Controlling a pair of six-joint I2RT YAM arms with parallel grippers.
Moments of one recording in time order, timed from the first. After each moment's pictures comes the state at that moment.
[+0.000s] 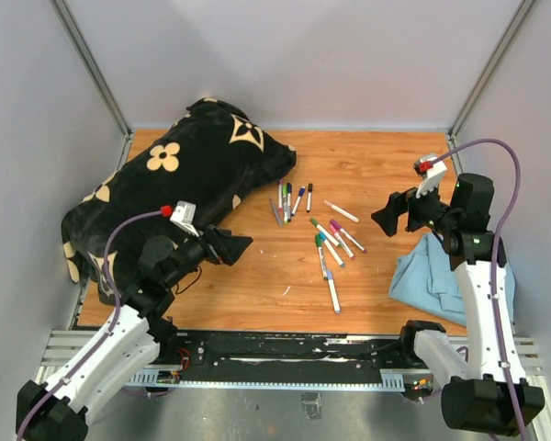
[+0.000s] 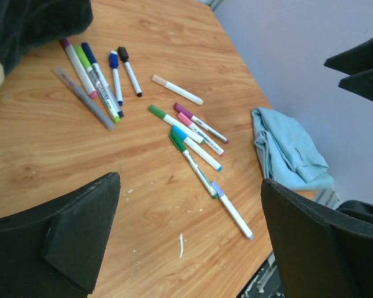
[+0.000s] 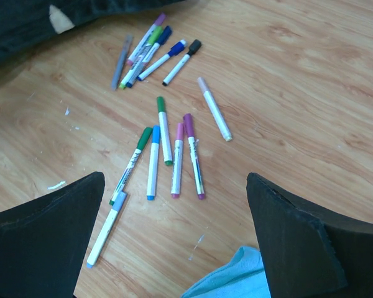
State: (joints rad) left arm -0.45 0.58 0.33 0.19 0.25 -0.61; right arm -0.11 0.89 0.97 -0.58 -0.63 -0.17
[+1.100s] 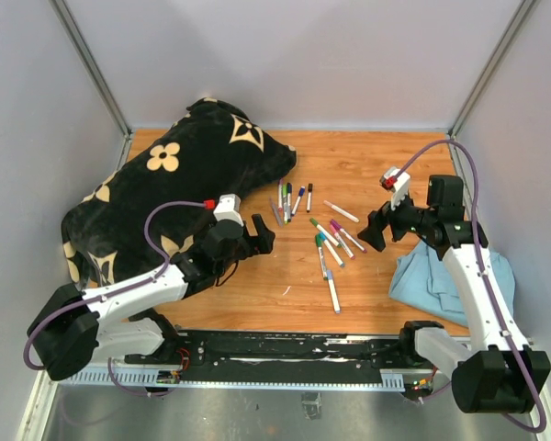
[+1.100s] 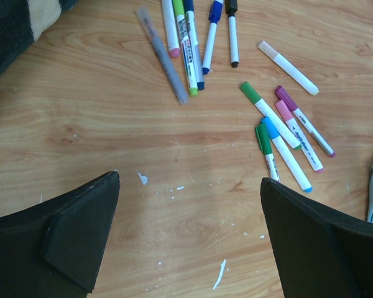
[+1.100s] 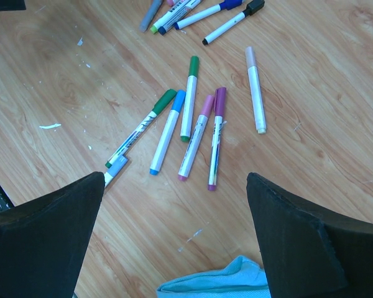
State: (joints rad) left arm -0.81 1.12 0.53 0.14 -0.40 -0.69; right arm 0.02 1.01 0.91 -0.65 -0.71 -0.48
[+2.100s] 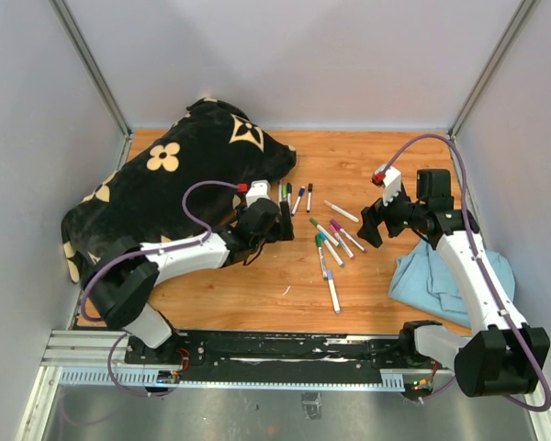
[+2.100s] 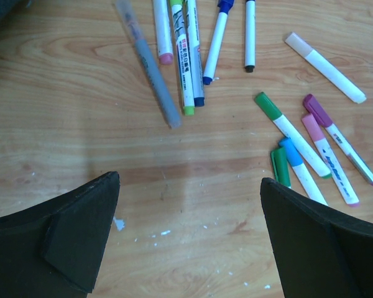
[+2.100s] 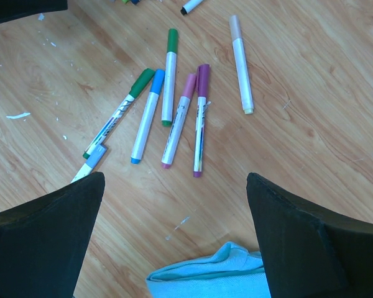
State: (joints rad) left arm -0.81 1.52 0.83 0.06 -0.41 -0.68; right arm 0.08 1.11 0.96 -0.67 -0.57 -0.48
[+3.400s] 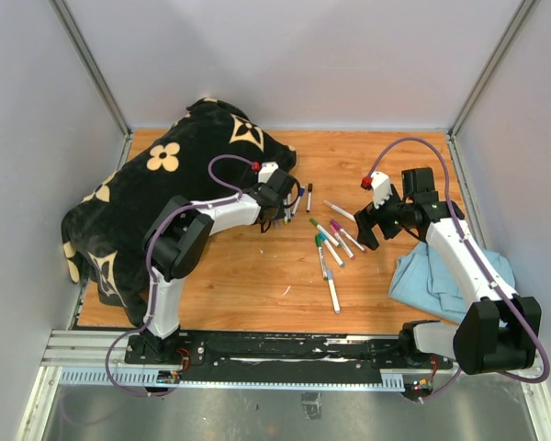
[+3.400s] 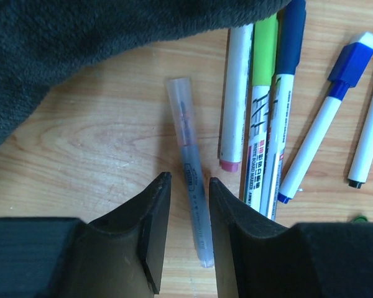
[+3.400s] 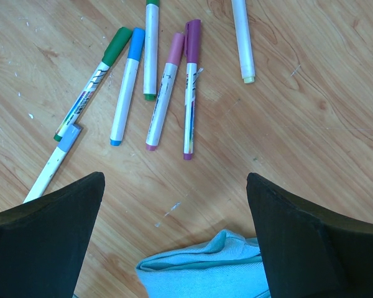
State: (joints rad) left arm -0.67 2.03 1.34 -0.22 -0.46 -0.64; right arm 0.12 1.24 0.97 -0.69 -0.43 -0.51
